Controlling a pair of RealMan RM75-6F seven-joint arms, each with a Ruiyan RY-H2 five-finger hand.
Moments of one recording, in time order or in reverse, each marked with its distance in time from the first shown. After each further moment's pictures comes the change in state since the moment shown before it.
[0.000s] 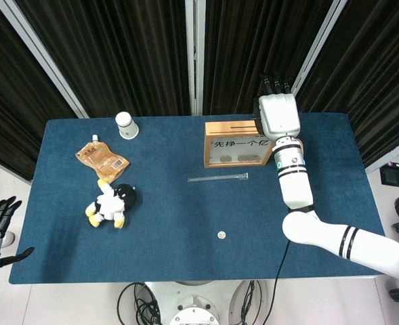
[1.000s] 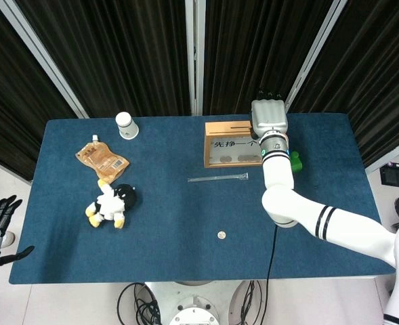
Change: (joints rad) left arm -0.008 -0.007 -0.001 0.024 -0.001 -0.005 -0.019; right arm 0.245 0.008 -0.082 0.130 0.554 -0.069 -0.188
